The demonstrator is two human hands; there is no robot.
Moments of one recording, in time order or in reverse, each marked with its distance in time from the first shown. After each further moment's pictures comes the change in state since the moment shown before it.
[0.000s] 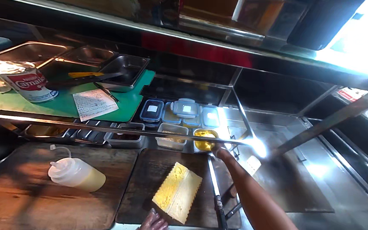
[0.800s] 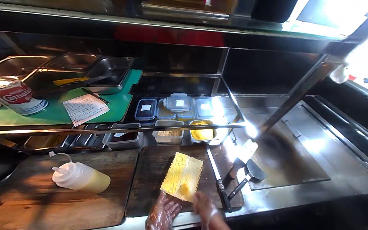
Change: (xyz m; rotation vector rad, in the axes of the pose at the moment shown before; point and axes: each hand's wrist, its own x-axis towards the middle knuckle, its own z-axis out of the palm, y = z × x) left_hand 0.004 0.003 0.036 0.028 -0.014 0.008; right_hand -0.239 -0.044 0.151 0.750 -0.135 0.152
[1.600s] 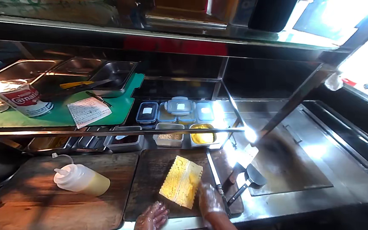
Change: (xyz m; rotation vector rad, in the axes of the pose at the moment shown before) left_hand 0.007 0.014 -0.042 0.145 0.018 0.138; right_hand 0.025 -0.019 -0.026 -0.731 0.108 -0.023
